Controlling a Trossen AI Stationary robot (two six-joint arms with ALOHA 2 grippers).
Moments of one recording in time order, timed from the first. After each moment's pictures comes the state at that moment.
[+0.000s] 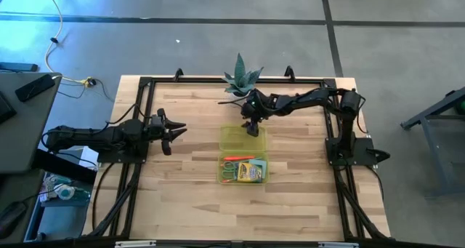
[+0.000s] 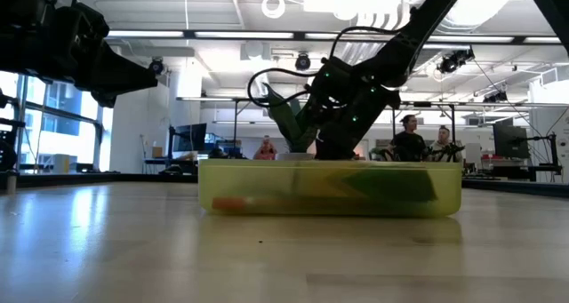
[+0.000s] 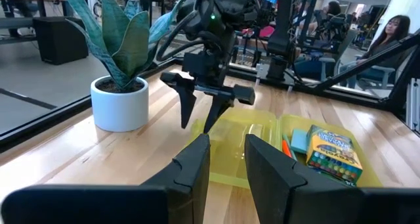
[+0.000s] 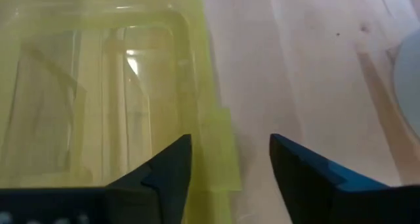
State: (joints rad) left arm 0.15 0.16 0.01 0.05 -0.24 -0.15; right arm -0.40 1.92 1.03 -0.03 -0.25 -0.20
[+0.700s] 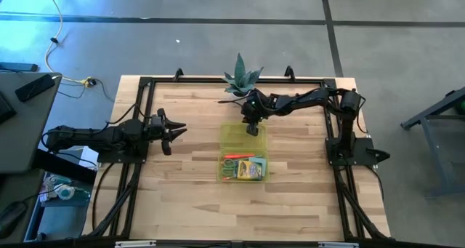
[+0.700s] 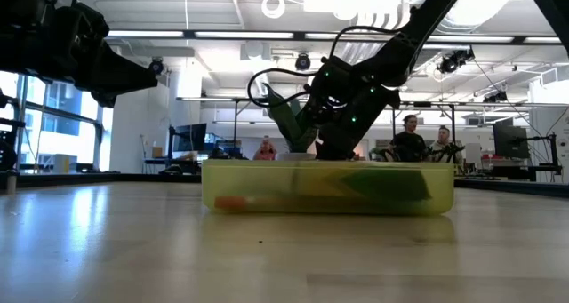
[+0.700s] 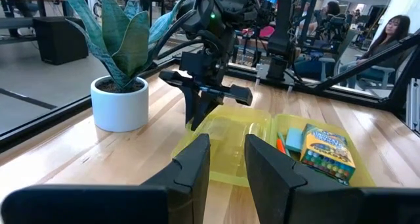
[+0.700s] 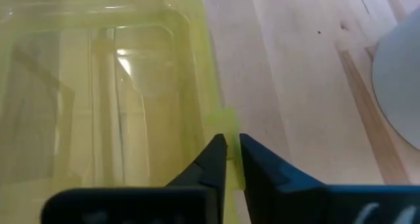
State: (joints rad) left arm 0.15 0.16 0.01 0.05 -0.24 -0.15; right arm -0.40 1.92 1.03 -0.03 -0.21 -0.18
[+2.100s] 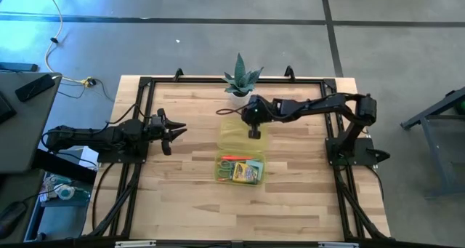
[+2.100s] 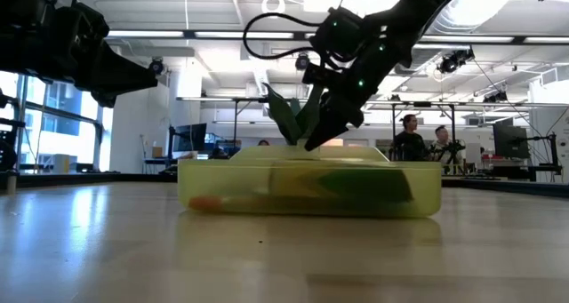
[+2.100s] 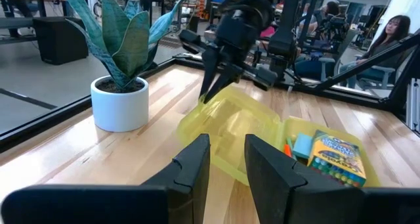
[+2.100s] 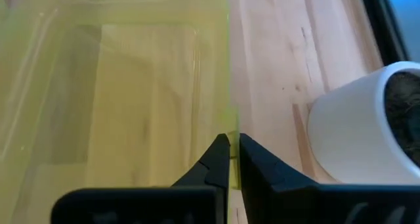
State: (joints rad) left arm 0.15 0.16 0.01 0.05 -0.24 -0.15; right arm -0.25 1.74 1.03 -0.13 0.05 -0.32
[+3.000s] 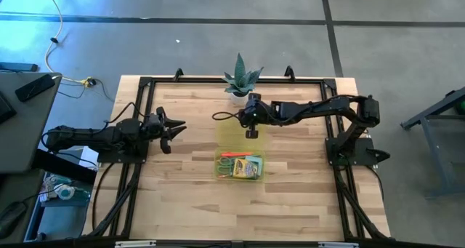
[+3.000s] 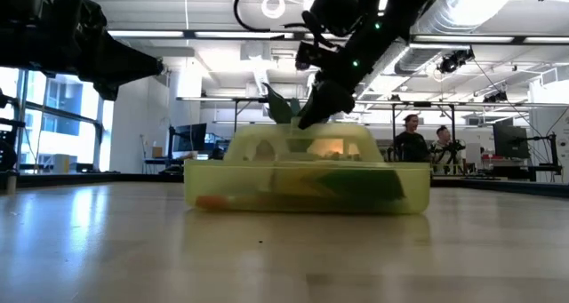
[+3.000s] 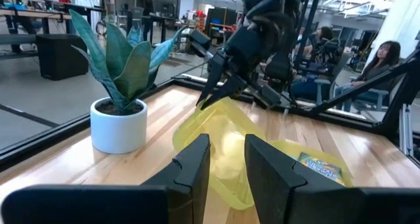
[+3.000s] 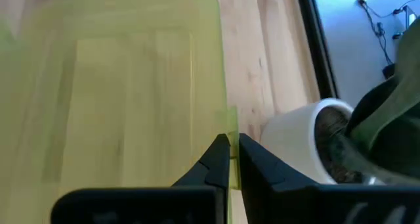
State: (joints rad) left arm 0.15 0.16 0.01 0.14 -0.25 -0.16; right arm -0.17 1.71 1.10 -0.17 0.27 -0.38
